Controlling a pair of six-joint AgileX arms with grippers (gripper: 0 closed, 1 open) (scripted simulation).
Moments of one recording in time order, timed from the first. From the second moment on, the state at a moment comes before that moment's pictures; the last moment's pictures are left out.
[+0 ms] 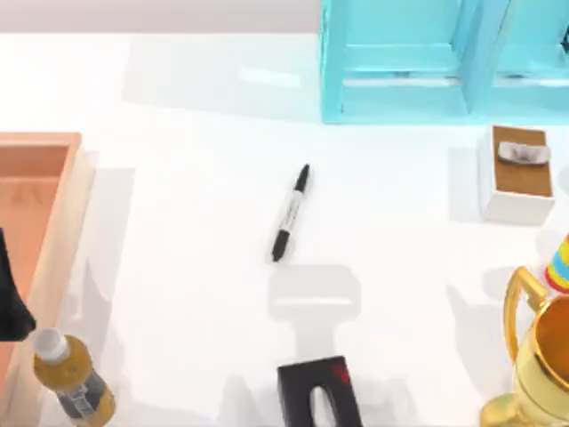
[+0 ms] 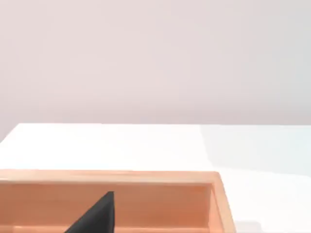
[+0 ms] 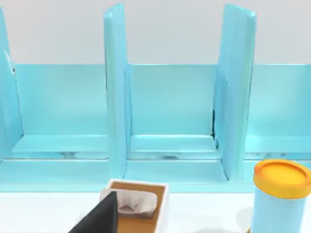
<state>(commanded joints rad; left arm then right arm) 0.00 0.00 0.00 0.00 0.00 0.00 0.00 0.00 0.00 0.00 0.00 0.00</state>
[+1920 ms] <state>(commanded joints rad) 0.22 1.78 1.50 -1.29 0.00 0.24 0.00 0.00 0.00 0.00 0.00 0.00</state>
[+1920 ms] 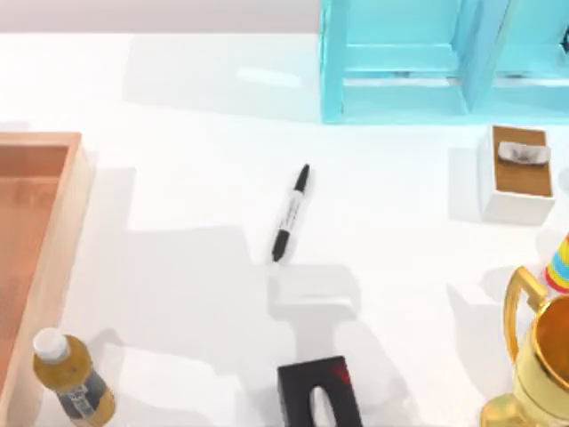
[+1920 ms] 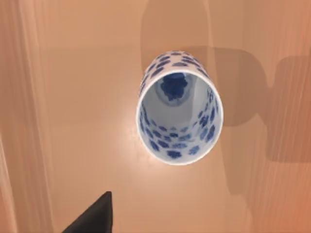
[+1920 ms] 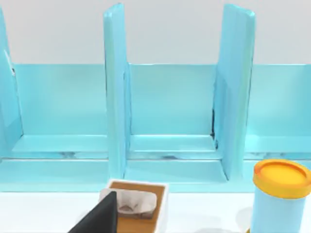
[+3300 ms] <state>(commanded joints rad) 0.23 1.87 1.20 -0.91 0.00 0.25 0.00 0.00 0.00 0.00 0.00 0.00</state>
